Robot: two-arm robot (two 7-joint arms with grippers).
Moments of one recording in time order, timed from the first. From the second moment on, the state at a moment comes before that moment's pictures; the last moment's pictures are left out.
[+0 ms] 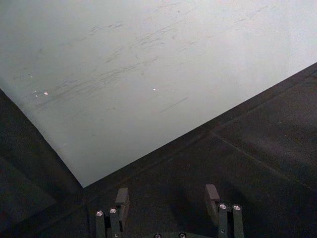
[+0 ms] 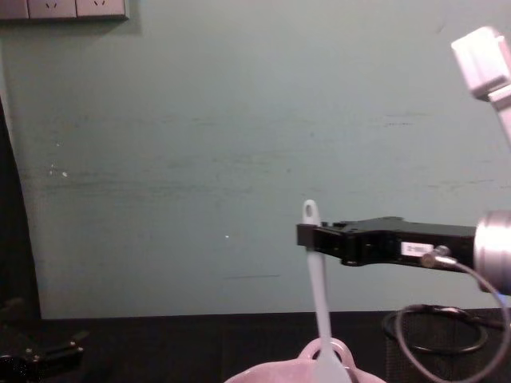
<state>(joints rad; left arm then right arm) -0.20 0.60 0.45 -1.41 -0.25 -0.12 0.03 0.45 0.43 -0.51 -1.43 0.54 0.11 0.49</state>
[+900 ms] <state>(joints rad) -0.20 0.60 0.45 -1.41 -0.25 -0.12 0.03 0.43 0.36 -0.53 -1.40 0.68 0.13 0.54</state>
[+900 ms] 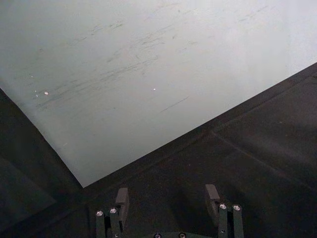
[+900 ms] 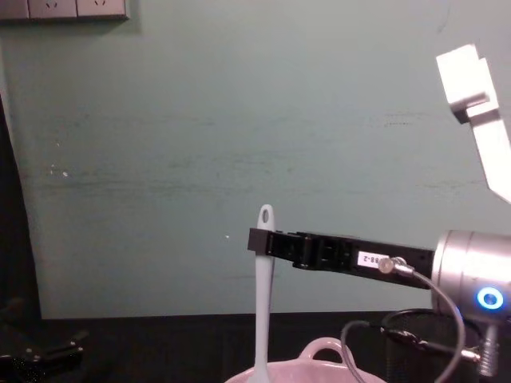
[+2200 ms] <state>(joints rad) -0.20 0.60 0.45 -1.41 -0.25 -0.12 0.03 0.39 0.44 -0.53 -1.49 0.73 0.15 0.55</state>
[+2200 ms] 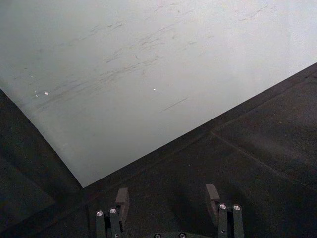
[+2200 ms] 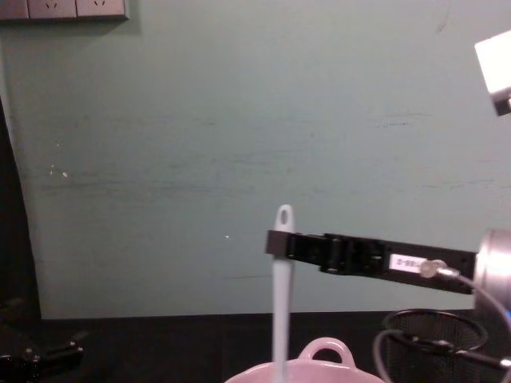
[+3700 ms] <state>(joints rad) -0.20 0.60 0.45 -1.41 -0.25 -0.12 0.03 0.35 0.46 -0.49 -1.51 0.71 0.13 0.47</state>
